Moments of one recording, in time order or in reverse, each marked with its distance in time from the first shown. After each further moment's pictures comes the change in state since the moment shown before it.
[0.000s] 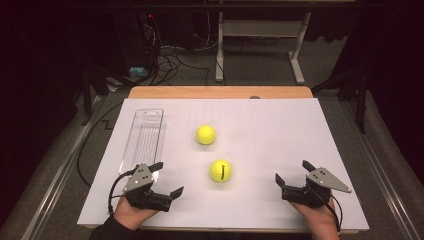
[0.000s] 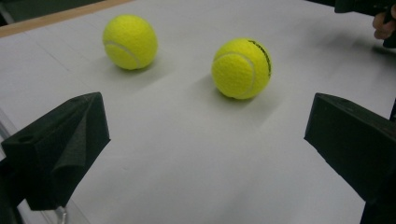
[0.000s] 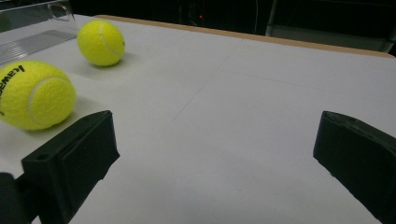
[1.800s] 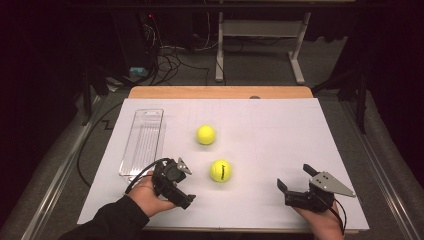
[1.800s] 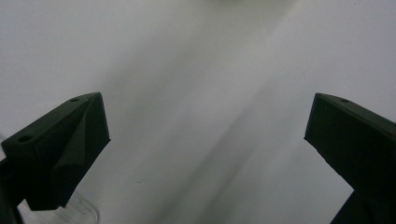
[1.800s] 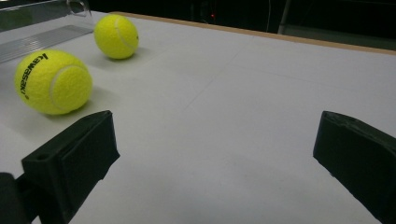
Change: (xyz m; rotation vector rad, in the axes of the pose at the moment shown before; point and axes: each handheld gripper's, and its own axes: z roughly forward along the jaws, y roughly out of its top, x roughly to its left) left arm -0.011 0.048 0.060 0.686 -0.008 0.068; right arm -0.003 -0.006 -0.010 0.003 0.049 -0.017
